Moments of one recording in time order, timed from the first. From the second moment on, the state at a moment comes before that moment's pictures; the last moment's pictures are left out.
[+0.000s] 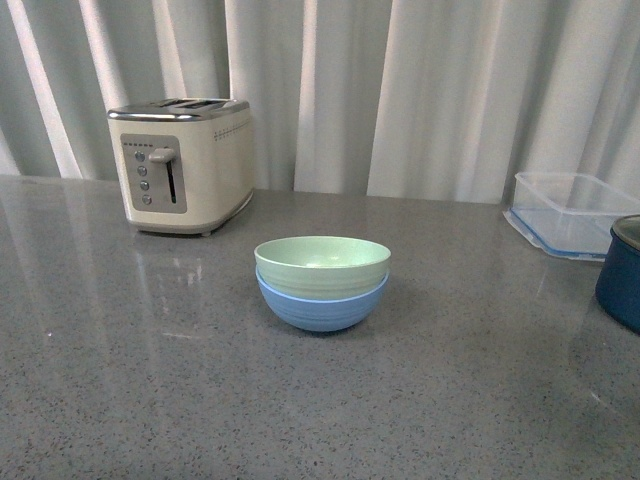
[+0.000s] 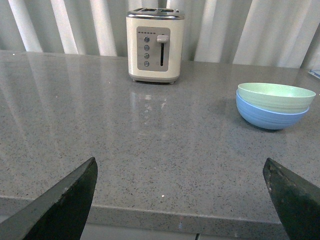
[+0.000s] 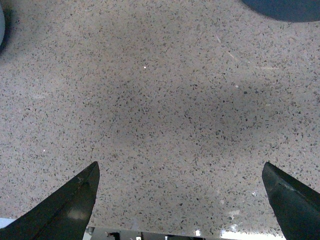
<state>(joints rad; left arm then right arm) 0.00 0.00 0.02 0.00 0.00 0.00 -0.05 1.26 0.86 -0.50 -0.14 0.16</state>
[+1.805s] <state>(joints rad) 0.00 0.00 0.02 0.00 0.00 0.00 0.00 0.33 0.00 0.33 0.00 0.00</state>
